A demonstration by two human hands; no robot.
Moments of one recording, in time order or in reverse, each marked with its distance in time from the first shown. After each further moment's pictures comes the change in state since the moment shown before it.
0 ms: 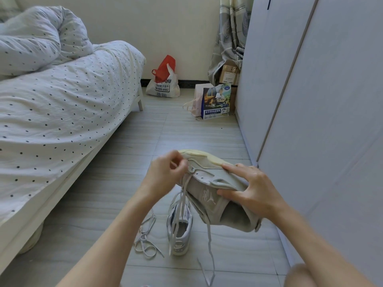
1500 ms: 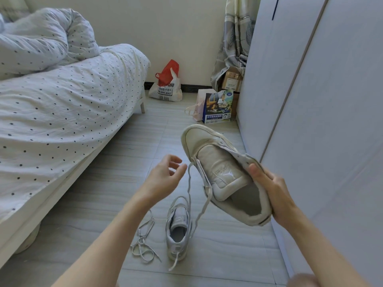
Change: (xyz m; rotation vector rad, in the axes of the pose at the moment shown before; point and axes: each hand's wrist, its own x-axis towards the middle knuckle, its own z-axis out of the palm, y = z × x) left_hand 0.003 -0.021 -0.002 -0.088 -0.084 -0.160; right_hand 0.000 0.003 -0.012 0.791 0.097 0.245
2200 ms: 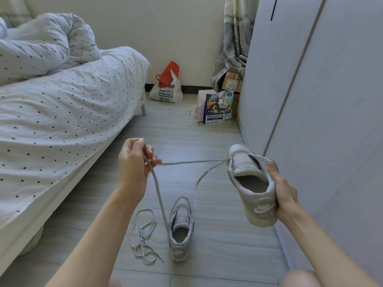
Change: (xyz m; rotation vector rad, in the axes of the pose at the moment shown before) left_hand -0.006 0.027 -0.038 -0.934 0.388 -0.047; right_hand 0.021 0.025 -0.020 0.227 0.514 0.381
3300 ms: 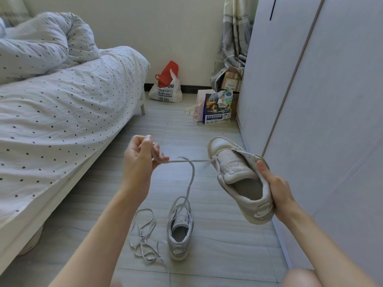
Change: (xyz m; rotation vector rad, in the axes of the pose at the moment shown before) left_hand -0.006 -0.002 0.007 0.054 -0.078 0.087; right_hand -0.001 0.000 0.001 -0.101 -0.247 -0.127
